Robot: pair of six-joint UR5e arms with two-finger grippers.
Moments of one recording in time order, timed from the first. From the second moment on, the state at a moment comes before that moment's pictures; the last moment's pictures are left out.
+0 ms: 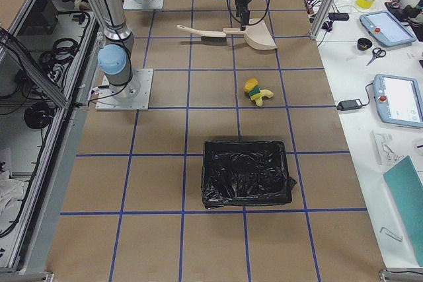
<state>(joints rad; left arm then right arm) -1.48 -1.52 -1.64 -1.56 1.59 0.19 1.58 -1.44 1.53 -1.70 -1.59 -0.12</state>
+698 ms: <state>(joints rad) -1.49 -1.54 -1.68 -1.60 1.62 0.14 1.60 -1.43 1.53 -1.71 -1.58 -0.11</state>
